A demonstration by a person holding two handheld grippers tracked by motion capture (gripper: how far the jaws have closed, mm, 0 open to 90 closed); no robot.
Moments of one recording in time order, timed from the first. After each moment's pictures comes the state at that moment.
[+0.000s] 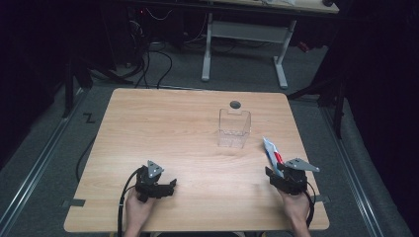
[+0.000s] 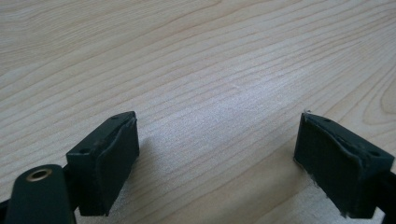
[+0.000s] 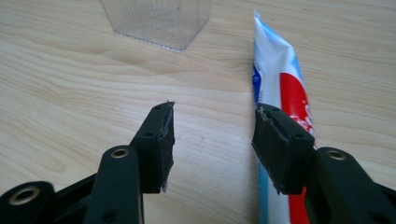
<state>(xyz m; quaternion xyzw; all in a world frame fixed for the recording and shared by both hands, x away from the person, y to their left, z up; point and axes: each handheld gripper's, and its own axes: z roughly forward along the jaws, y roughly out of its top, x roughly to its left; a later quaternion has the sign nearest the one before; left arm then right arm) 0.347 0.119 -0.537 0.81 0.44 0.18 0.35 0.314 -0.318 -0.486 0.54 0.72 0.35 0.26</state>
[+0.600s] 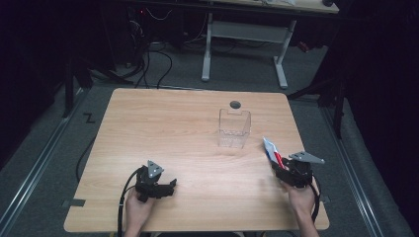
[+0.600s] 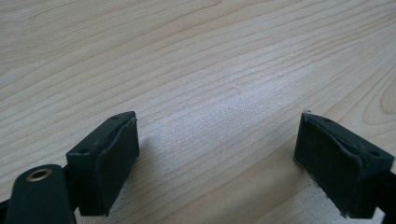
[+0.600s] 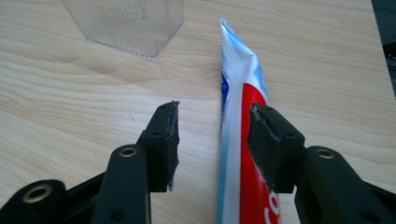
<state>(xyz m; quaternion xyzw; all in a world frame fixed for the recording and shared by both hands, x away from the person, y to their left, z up) 0.347 0.119 -0.537 0.81 0.44 0.18 0.35 0.332 -0.336 -0.478 0.56 0.72 0.33 0.26</state>
